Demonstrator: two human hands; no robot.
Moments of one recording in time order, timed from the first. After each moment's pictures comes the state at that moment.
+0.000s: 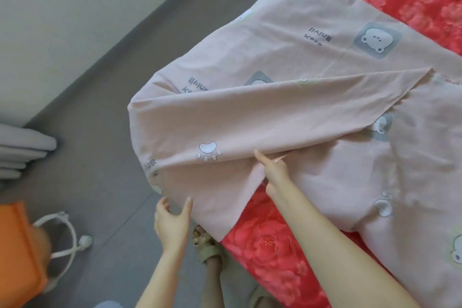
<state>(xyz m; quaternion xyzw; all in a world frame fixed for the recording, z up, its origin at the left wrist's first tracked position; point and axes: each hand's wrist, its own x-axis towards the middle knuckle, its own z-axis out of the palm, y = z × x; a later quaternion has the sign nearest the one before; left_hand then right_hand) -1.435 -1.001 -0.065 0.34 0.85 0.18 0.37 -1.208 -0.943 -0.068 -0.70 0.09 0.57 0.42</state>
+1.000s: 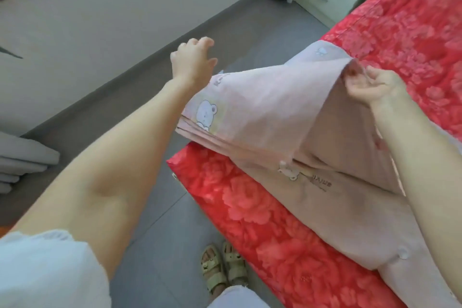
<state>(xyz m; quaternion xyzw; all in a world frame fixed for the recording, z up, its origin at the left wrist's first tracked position) -1.486 -0.600 0.128 0.77 0.60 0.14 0.15 -1.175 -0.711 0.170 -0.62 0.15 0.47 0.62</state>
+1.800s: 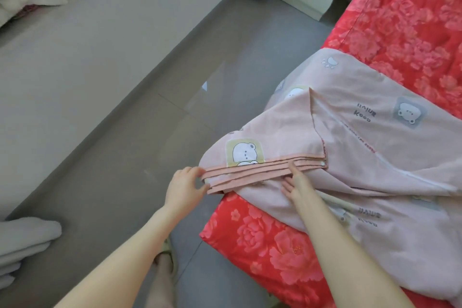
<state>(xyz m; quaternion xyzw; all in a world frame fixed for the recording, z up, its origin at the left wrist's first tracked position) -1.598 -0.583 -0.008 0.76 0.55 -0.01 0.35 -1.347 -0.666 -0.010 -0.72 0.21 0.48 0.46</state>
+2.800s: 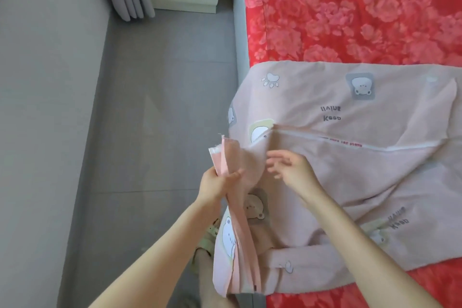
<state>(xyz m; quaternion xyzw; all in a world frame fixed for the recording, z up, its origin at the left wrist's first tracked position) -1.361 -0.351 0.017 0.48 0.46 -0.07 0.74 -1.255 -0.490 0.035 -0.84 0.01 0.33 0.43</state>
